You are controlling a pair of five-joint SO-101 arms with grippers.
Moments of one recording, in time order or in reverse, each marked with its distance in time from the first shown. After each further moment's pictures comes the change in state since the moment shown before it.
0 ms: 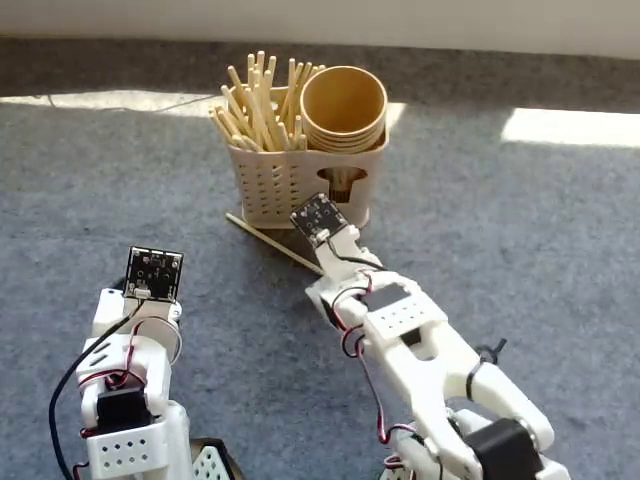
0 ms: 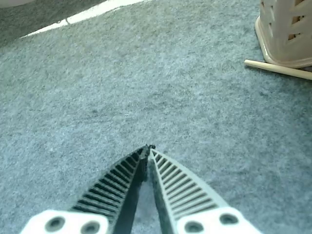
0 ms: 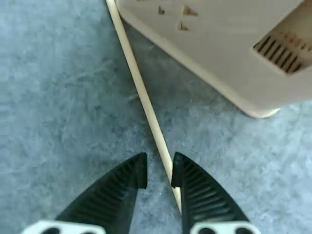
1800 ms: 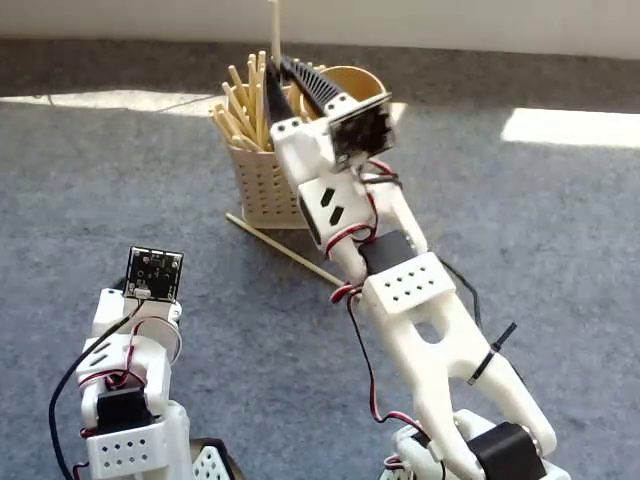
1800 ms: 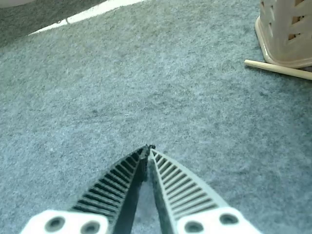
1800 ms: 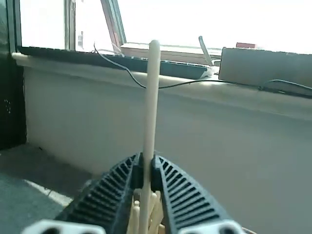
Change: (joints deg) left arm 0.0 0.0 0.0 0.0 0.0; right arm -0.8 -2.4 -24.6 -39.4 -6.3
